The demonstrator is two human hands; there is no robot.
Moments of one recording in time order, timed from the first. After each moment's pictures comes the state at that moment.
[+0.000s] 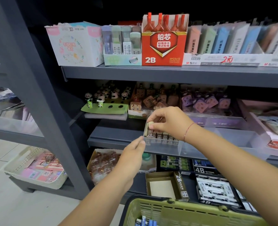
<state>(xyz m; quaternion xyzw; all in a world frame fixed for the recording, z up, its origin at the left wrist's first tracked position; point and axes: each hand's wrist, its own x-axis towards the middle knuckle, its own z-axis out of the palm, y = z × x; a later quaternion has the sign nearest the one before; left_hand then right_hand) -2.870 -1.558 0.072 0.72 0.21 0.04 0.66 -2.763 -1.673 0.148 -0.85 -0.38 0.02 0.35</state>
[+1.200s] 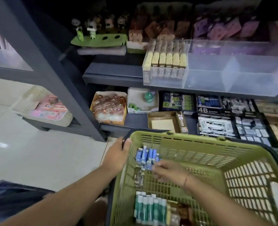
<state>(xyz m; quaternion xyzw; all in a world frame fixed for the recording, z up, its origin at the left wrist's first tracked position) -2.978 -1.560 -0.065 0.86 0.31 -0.07 0.40 -2.929 -1.748 -0.093 -0.74 -0.10 0.48 0.47</state>
